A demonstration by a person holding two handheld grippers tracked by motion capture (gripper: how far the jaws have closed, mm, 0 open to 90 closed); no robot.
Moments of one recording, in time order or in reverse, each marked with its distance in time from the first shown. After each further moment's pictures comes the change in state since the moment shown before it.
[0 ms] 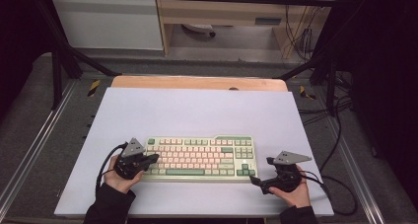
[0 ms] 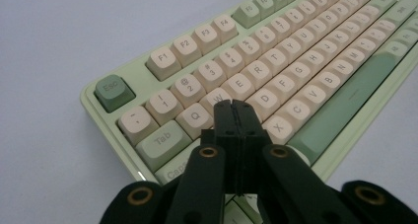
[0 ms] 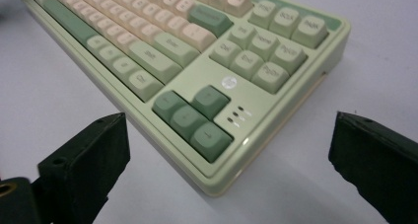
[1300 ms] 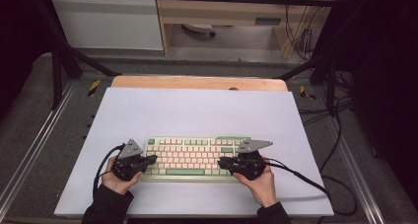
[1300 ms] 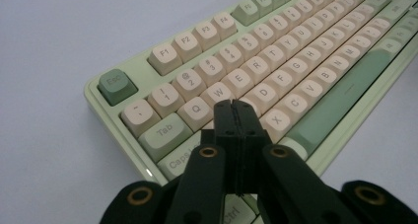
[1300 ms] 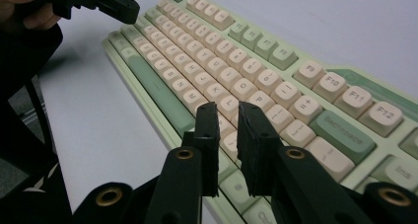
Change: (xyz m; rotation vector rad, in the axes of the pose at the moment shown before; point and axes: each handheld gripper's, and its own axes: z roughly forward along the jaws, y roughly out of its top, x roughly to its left) left arm 0.001 -0.004 -0.005 -0.008 -0.006 0.000; right arm 0.063 0.072 0.051 0.003 0.157 -0.061
